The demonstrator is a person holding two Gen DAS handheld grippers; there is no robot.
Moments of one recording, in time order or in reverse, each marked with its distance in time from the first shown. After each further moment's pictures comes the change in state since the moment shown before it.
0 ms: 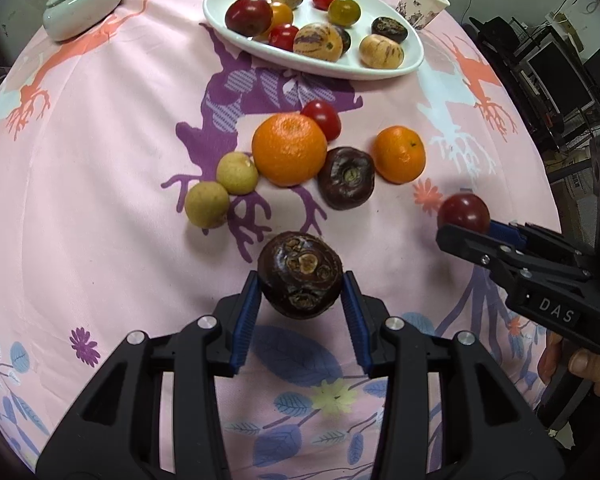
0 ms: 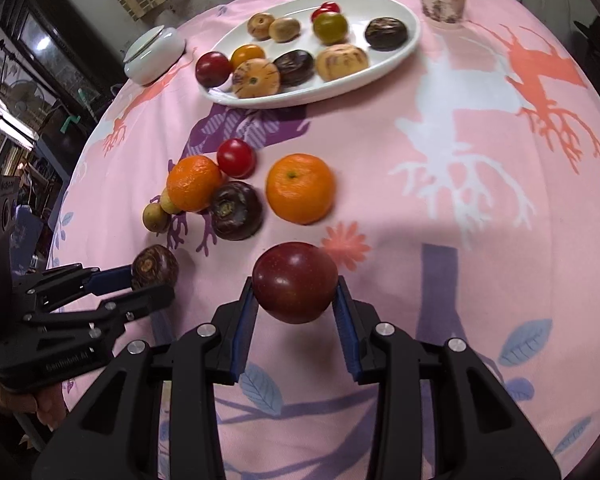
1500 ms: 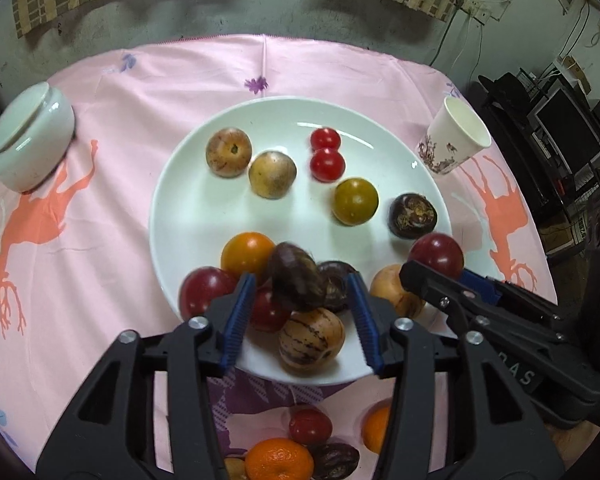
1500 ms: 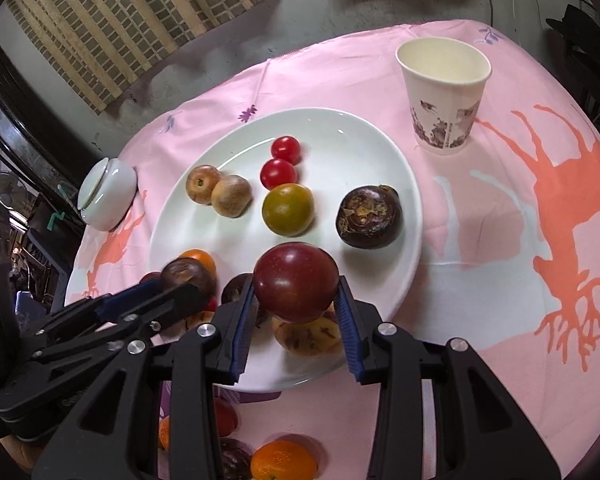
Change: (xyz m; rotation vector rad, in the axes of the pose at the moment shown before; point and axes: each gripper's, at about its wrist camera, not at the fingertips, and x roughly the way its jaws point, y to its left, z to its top) left arm 0.020 -0.014 0.191 0.002 -0.215 0.038; right arm 0.029 -0.033 0.163 0.162 -0.188 0.001
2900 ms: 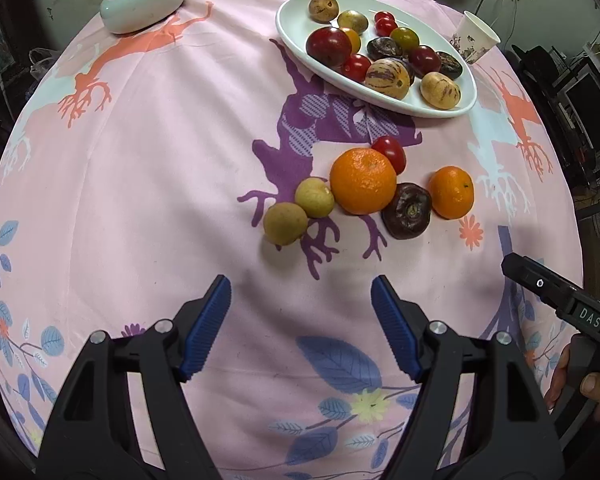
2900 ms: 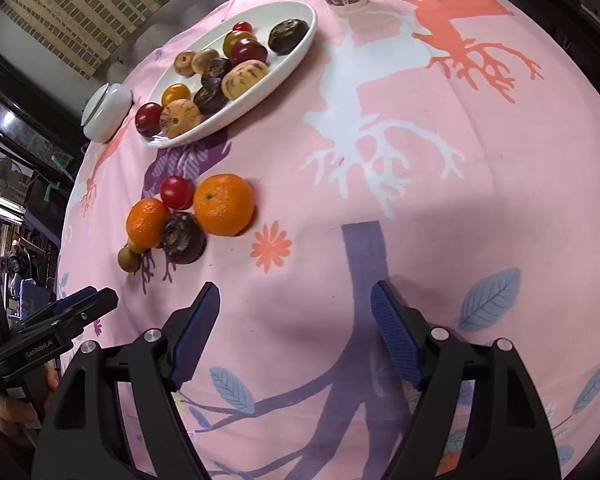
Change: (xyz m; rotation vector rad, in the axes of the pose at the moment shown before) left arm -0.073 0.044 -0.174 -0.105 0.177 0.097; right arm -0.075 -0.033 -0.159 0.056 0.149 -0.022
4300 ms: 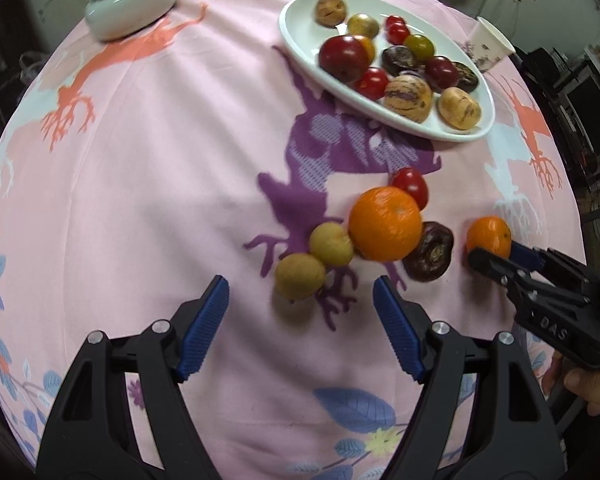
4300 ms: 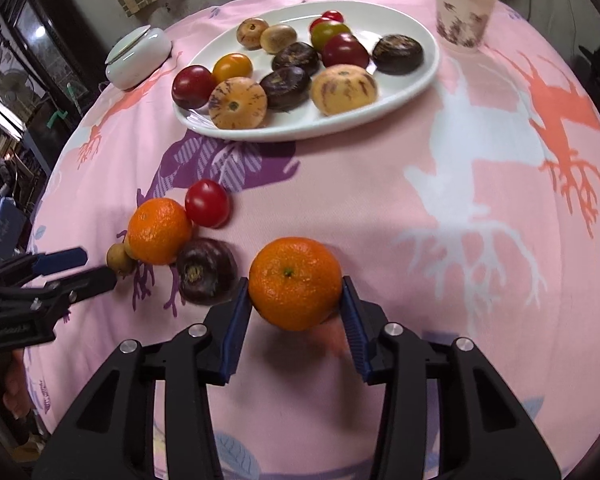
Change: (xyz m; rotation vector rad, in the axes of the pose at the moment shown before) left arm 0.023 0.000 0.034 0.043 -0.002 -0.018; right arm 0.042 0.042 0.031 -0.266 0.024 -0.057
